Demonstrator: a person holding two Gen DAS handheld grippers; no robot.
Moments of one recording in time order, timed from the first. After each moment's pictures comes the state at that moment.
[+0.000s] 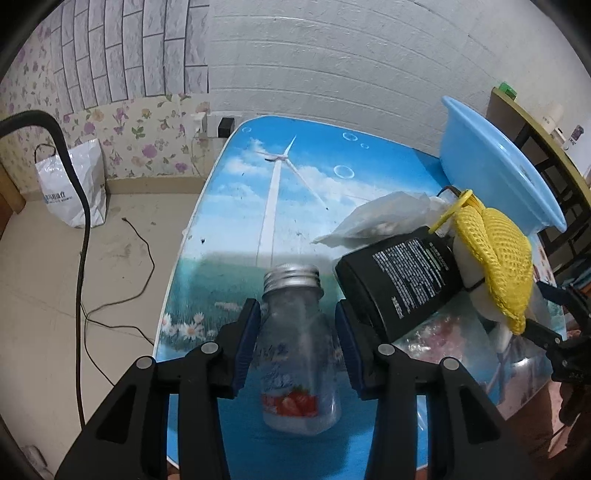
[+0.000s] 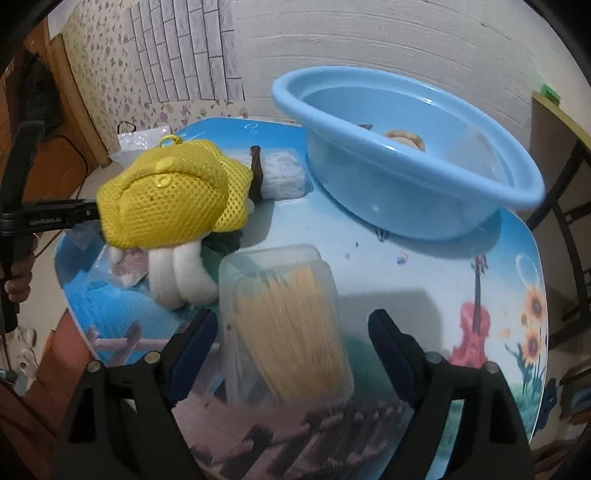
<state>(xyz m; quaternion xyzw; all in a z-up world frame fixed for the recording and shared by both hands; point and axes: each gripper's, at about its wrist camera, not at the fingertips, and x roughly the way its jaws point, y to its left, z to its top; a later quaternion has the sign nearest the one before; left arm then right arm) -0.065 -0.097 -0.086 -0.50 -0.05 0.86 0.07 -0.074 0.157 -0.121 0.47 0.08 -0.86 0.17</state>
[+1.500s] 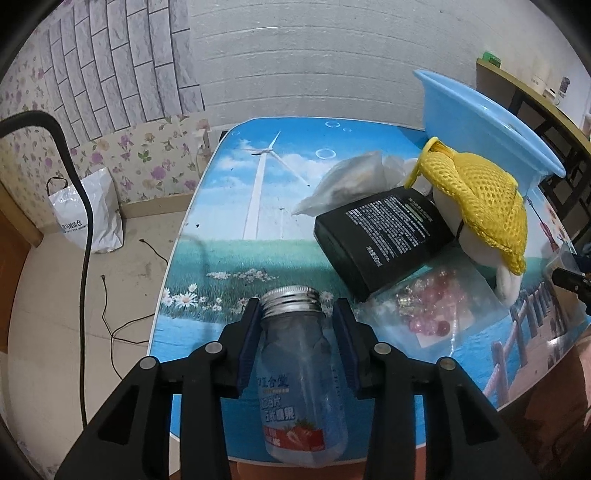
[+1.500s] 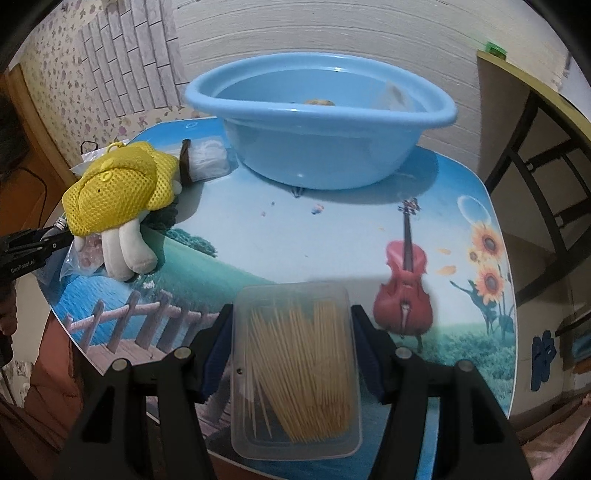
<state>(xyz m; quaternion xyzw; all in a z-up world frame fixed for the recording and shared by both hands) -0.031 -0.074 -0.086 -0.48 0.02 0.88 0.06 -0.053 0.214 -0.118 0.49 0.04 -0.87 0.10</state>
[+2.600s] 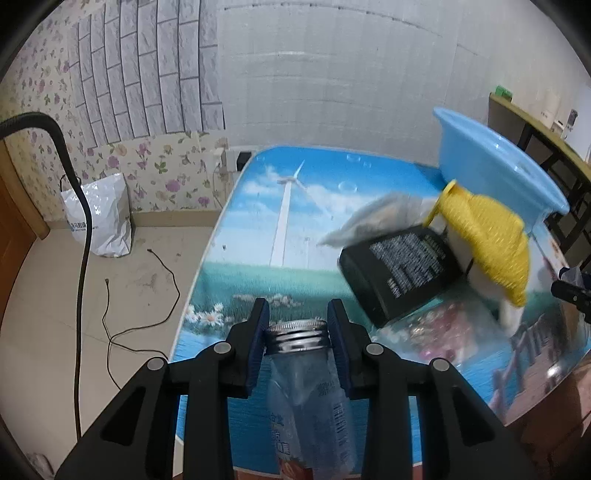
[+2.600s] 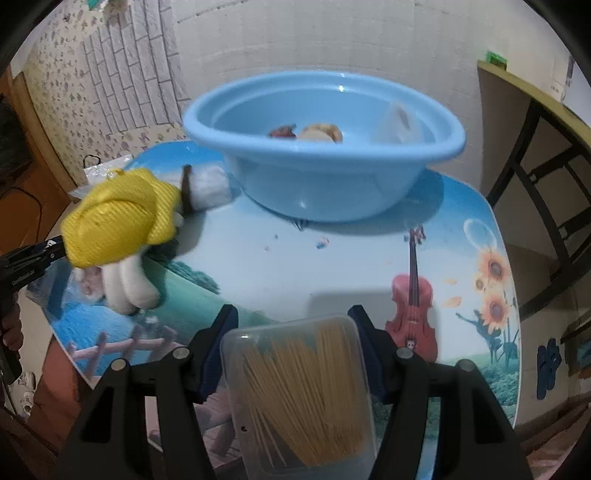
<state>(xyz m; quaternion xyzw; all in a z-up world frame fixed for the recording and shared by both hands) -0.031 -0.089 -0.073 -0.43 -0.01 0.90 0.03 -0.062 0.214 -0.104 0.46 0.02 -0.88 0.10</state>
